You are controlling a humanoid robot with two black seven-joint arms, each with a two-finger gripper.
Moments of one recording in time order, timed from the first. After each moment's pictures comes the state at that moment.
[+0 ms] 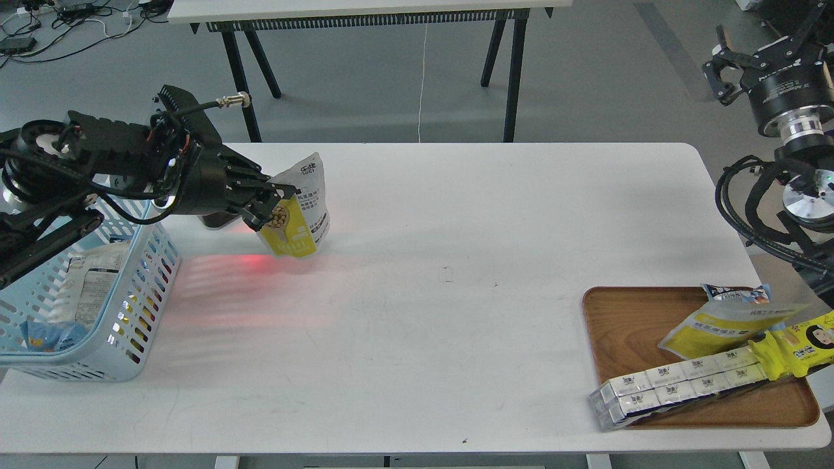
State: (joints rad) left arm -1.02 0.77 -0.38 -1.26 2.18 -0.40 -0.49; right arm 0.89 -0.47 0.75 0.54 0.22 0.49 0.39
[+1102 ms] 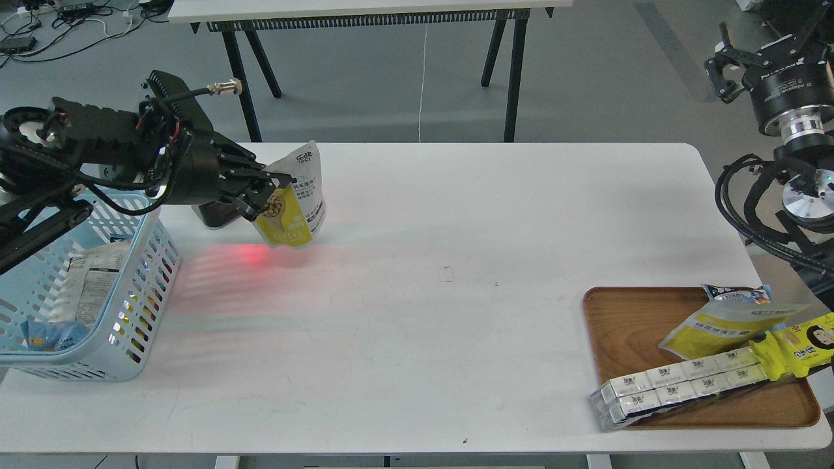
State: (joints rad) left arm -1.02 0.79 -0.40 -1.29 2.18 -0.41 -0.48; right arm 0.88 -0.45 0.78 0.53 0.22 0.49 0.39
